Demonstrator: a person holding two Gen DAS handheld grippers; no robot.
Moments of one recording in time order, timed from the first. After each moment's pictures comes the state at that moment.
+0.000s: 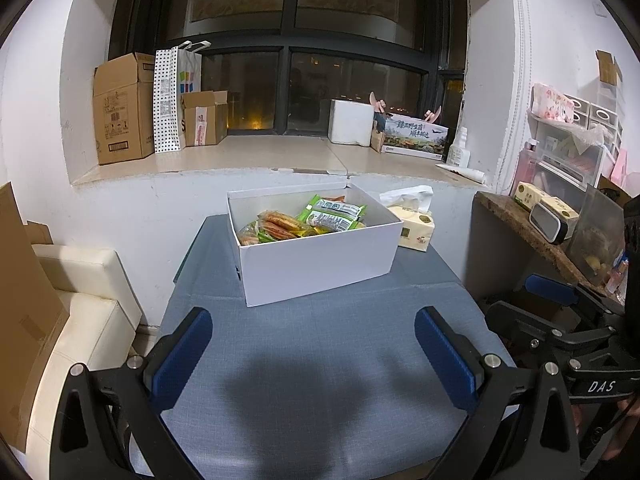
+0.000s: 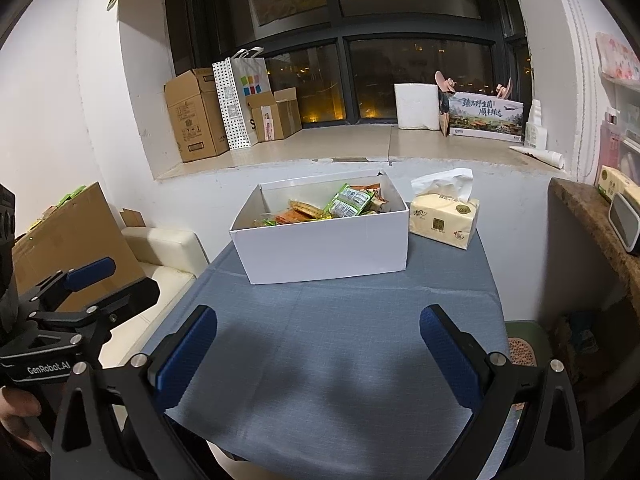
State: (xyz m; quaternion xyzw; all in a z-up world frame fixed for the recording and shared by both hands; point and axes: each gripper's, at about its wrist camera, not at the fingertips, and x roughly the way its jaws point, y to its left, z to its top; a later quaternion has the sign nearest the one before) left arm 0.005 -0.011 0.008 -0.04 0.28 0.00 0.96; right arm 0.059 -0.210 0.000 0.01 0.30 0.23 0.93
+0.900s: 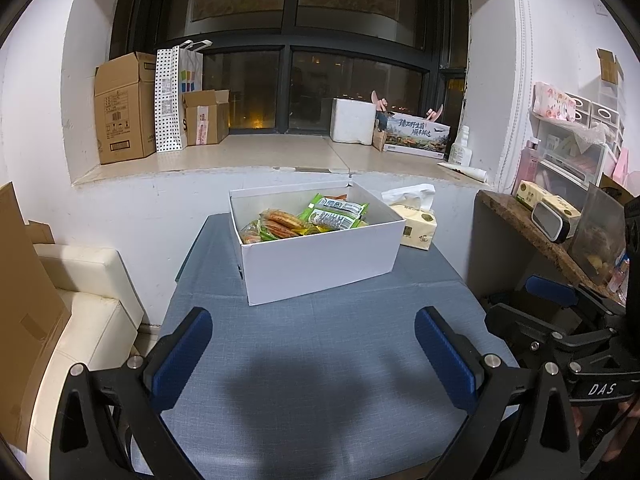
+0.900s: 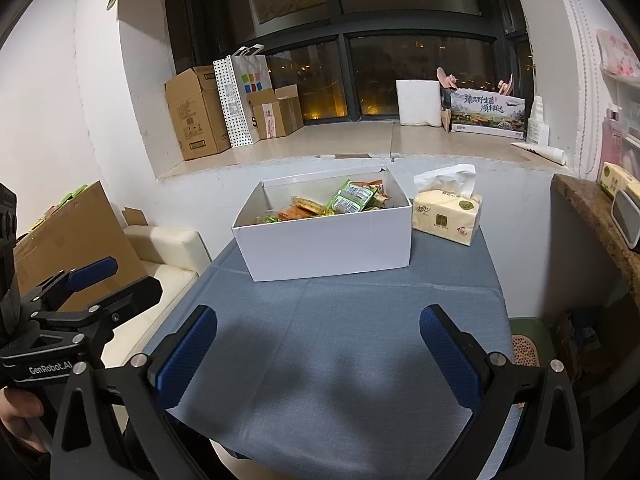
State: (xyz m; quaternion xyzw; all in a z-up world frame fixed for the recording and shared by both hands) left arm 0.005 -0.012 0.006 -0.04 0.28 0.00 0.96; right arm 0.059 -0.207 -0.003 0.01 0.31 0.23 0.92
